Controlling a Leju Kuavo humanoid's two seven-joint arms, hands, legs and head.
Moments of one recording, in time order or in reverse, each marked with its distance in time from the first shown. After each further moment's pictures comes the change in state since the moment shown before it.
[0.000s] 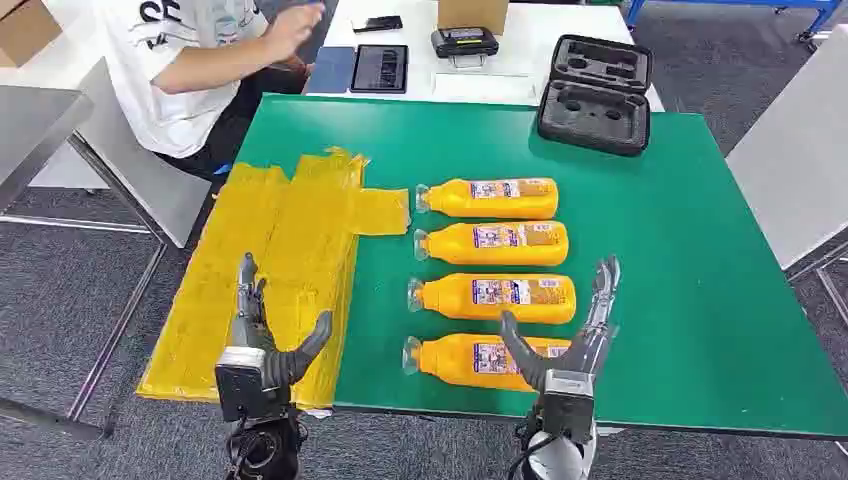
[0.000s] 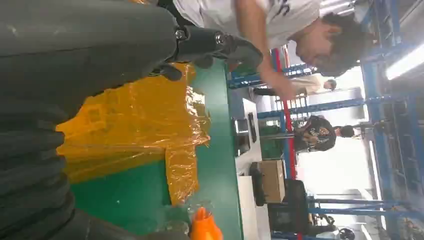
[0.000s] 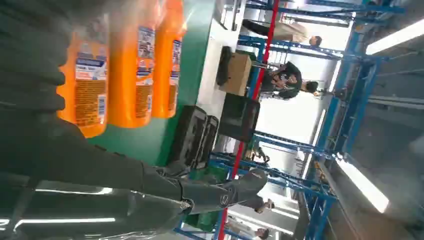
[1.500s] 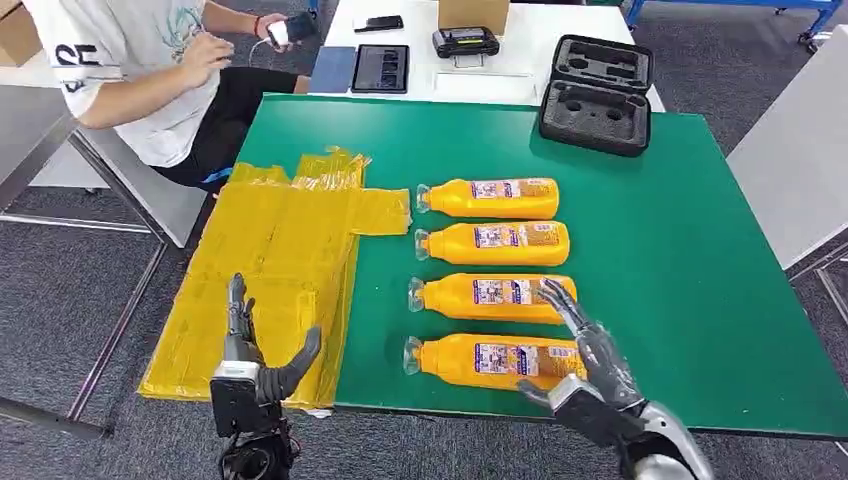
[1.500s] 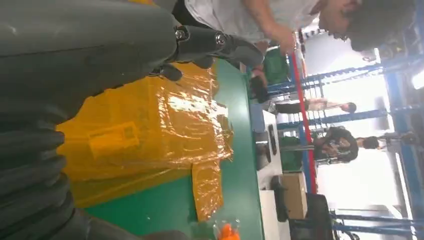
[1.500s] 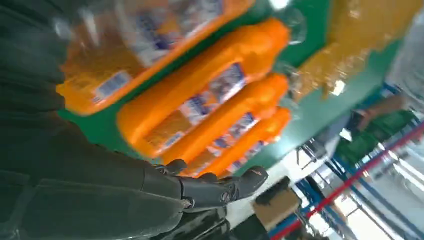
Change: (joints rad) left arm 0.047 0.027 0.014 0.011 0.025 0.056 -0.008; right arm 0.088 -0.484 -0.020 -0.284 0.248 0.693 0.439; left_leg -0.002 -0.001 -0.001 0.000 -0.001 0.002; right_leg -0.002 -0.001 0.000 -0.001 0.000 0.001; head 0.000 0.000
